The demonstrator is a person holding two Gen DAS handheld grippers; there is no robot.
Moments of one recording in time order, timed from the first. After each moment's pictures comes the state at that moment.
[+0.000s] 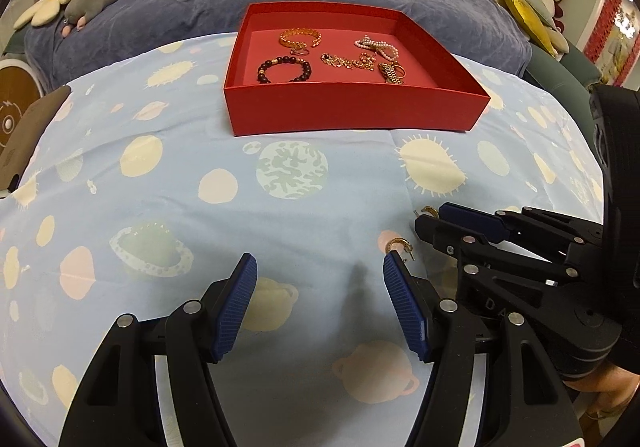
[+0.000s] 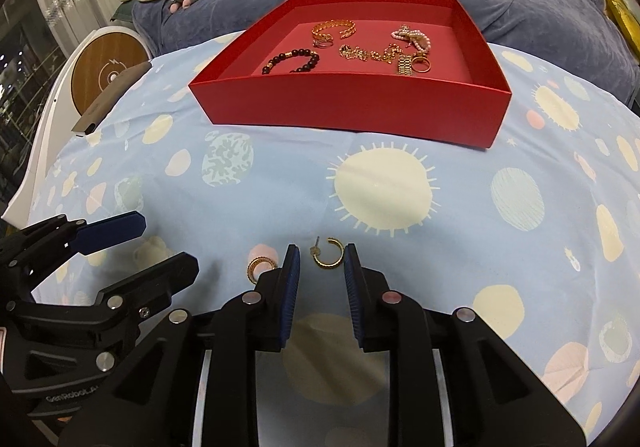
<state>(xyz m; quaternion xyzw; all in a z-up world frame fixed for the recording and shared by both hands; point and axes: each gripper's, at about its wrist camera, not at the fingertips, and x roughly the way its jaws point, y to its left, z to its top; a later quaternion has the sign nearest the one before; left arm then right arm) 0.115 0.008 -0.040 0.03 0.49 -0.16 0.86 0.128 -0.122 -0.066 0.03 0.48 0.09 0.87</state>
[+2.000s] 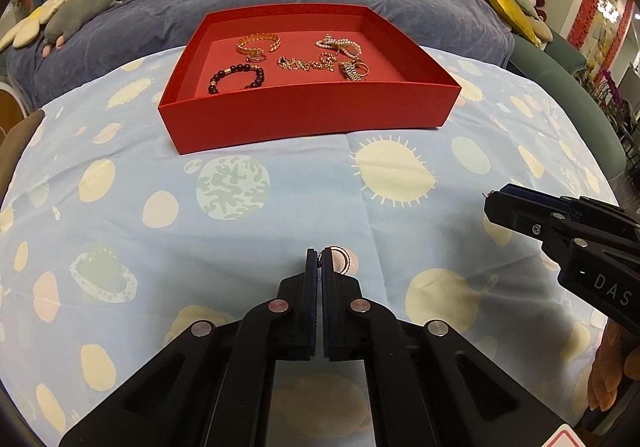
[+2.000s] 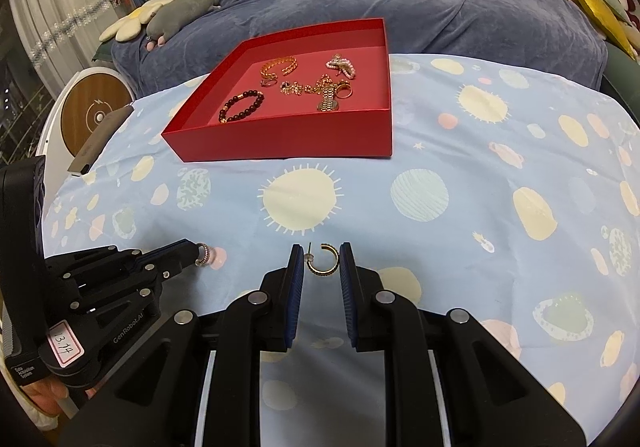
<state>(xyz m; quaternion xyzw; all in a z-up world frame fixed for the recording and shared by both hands) 0.119 -0.031 -0.046 0.04 0.47 -0.19 0.86 0.098 -0.186 -0.029 0.08 0.45 0.06 0.89</state>
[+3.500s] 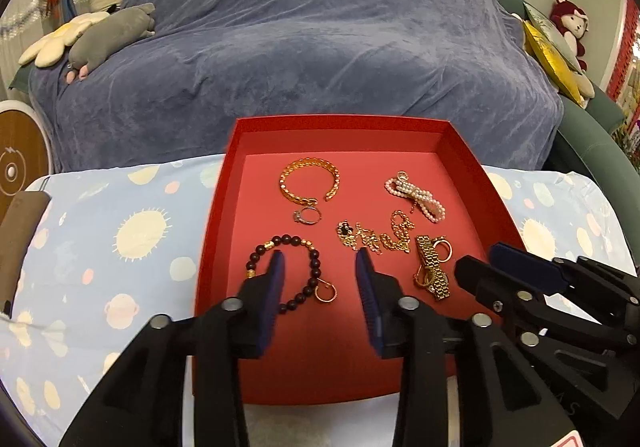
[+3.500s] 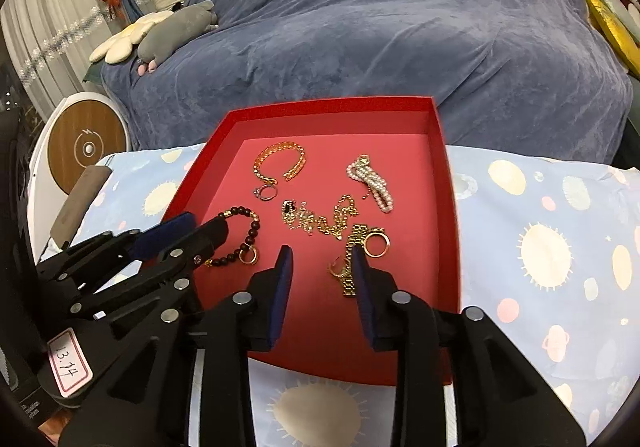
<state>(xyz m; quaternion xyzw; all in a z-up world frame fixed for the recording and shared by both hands) 0.275 -0.041 -0.001 0.02 0.41 -0.12 0.90 0.255 -0.167 0.000 0.06 0.43 0.05 0.90</state>
